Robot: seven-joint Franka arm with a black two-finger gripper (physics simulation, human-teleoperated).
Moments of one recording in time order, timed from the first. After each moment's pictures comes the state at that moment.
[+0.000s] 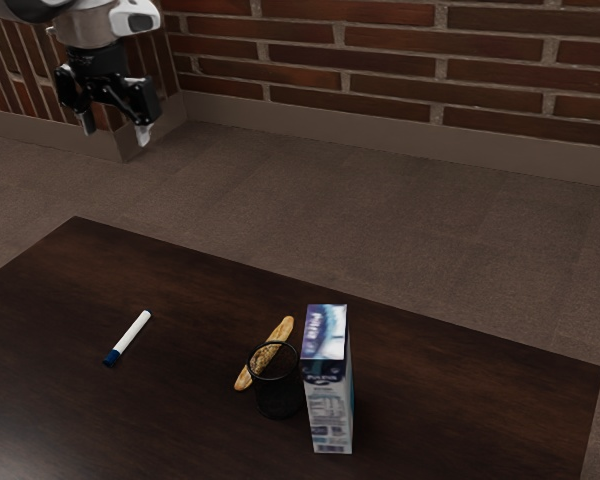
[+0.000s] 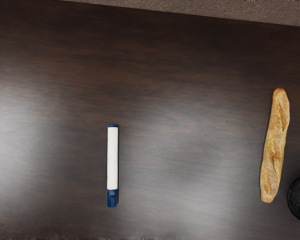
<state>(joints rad) -0.03 -0.05 0.07 -1.52 0.13 1.52 -0.11</state>
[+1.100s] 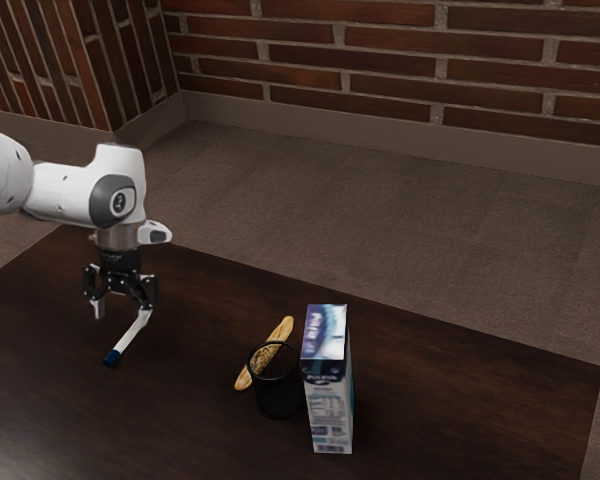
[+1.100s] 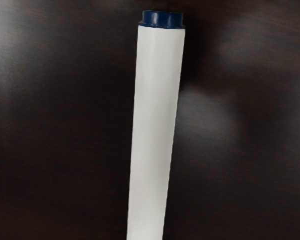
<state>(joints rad) 0.22 0.40 0.06 -1.87 0.07 1.91 0.00</state>
